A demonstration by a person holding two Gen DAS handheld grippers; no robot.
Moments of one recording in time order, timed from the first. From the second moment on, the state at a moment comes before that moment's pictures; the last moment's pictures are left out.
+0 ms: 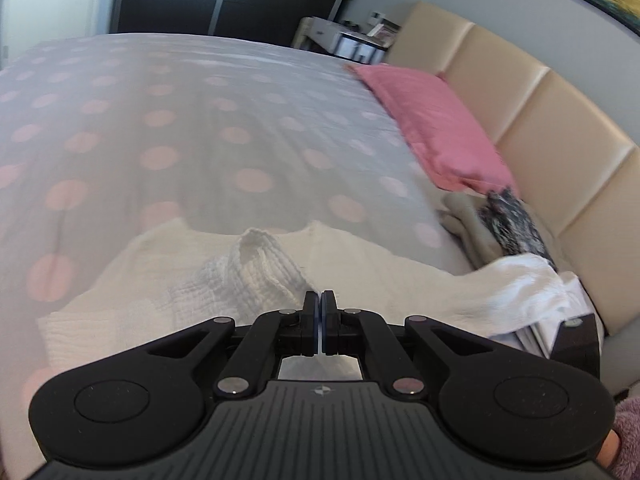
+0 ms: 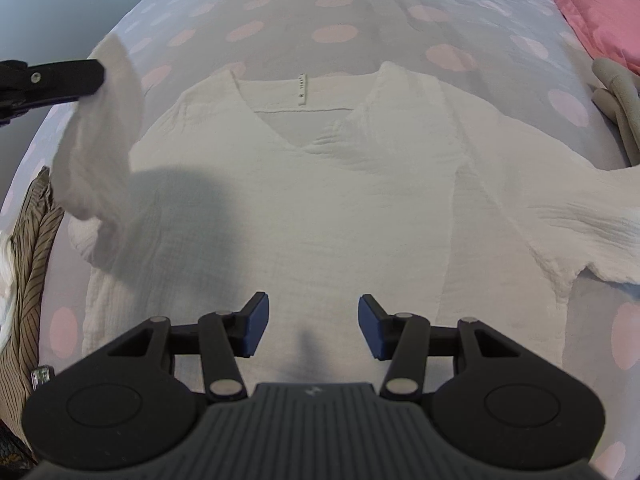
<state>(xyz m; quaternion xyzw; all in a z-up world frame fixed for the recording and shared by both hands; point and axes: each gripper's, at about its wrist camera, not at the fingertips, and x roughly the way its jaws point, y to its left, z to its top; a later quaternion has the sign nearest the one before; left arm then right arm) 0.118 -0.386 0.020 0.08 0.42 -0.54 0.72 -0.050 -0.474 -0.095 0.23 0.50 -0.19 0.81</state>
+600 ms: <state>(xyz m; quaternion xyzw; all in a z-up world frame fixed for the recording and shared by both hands) 0.182 -0.287 -0.027 0.15 0.44 -0.40 0.79 -0.001 -0.520 -0.126 0.30 0.47 -0.20 0.81</state>
